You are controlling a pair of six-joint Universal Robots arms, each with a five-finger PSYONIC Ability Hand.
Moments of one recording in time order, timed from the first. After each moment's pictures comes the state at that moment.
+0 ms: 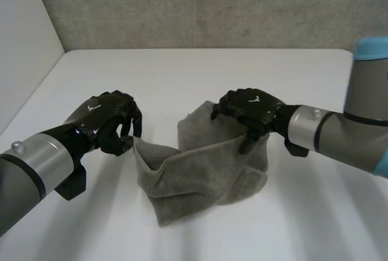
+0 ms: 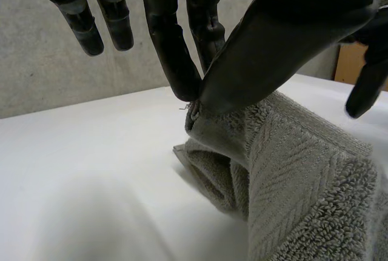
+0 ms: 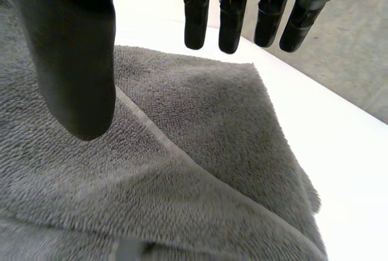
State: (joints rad) left arm 4.38 -1.56 -1.77 3.03 -1.28 3.06; right arm 1.91 -1.05 1.27 0.26 0.92 2.75; left_hand 1.26 1.29 0.22 0.23 1.14; right_hand 0.46 0.47 0.18 0.18 0.32
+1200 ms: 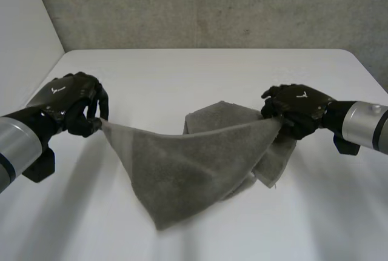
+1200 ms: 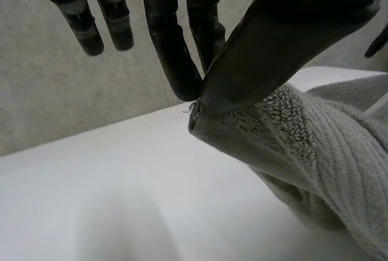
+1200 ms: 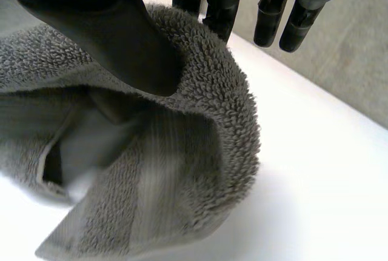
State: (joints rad) left arm 4.52 -1.49 -1.77 3.03 -1.28 3.15; right arm 1.65 -1.15 1.37 0.35 0.77 2.59; left_hand 1.26 1.29 0.22 0.23 1.14; right_hand 1.30 1.28 0.18 0.18 1.15
